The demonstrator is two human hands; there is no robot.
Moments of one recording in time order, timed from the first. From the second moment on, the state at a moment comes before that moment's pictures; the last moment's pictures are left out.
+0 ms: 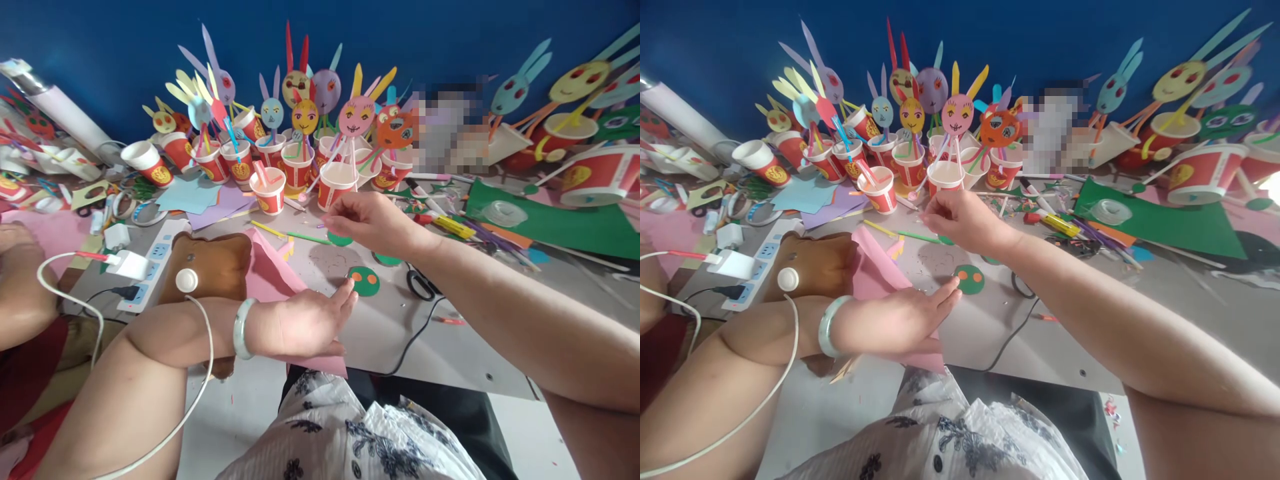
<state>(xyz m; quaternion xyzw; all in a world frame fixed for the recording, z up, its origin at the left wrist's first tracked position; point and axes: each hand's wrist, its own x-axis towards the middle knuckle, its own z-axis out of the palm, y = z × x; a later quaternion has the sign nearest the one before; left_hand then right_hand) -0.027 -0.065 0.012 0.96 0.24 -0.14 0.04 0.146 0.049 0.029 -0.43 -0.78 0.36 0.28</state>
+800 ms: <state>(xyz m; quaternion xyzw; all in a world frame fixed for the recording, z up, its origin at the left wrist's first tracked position) -0.015 -0.059 -0.010 0.97 0.23 0.03 0.01 0.188 0.032 -0.016 -0.46 -0.85 0.26 0.08</state>
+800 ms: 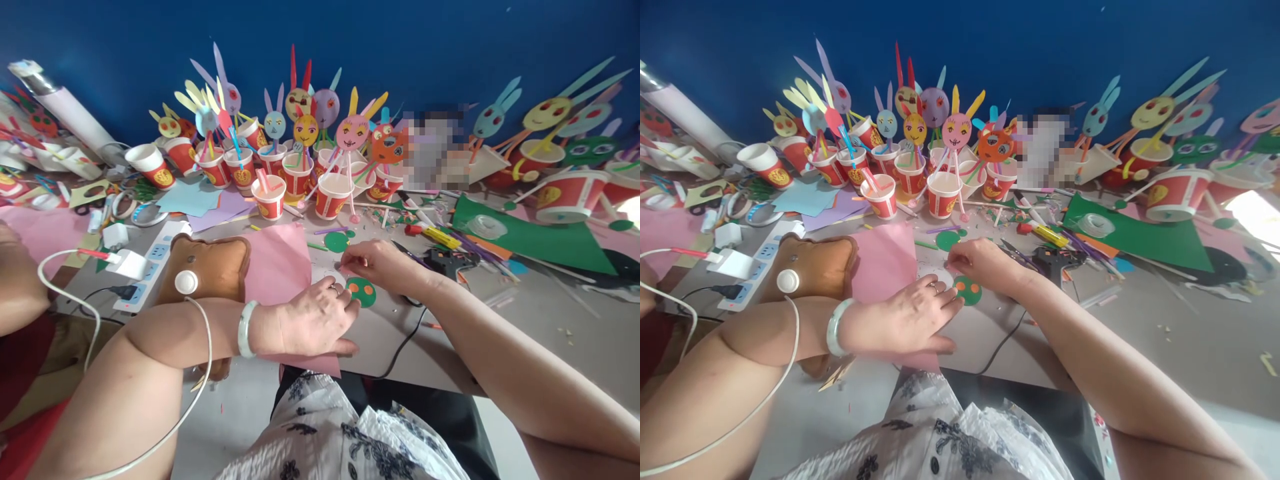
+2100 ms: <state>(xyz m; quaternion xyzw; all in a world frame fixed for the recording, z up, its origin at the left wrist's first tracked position) -0.018 -0.047 -0.010 0.95 0.30 0.01 0.04 0.212 0.035 -0.017 -0.38 -0.89 0.23 0.13</state>
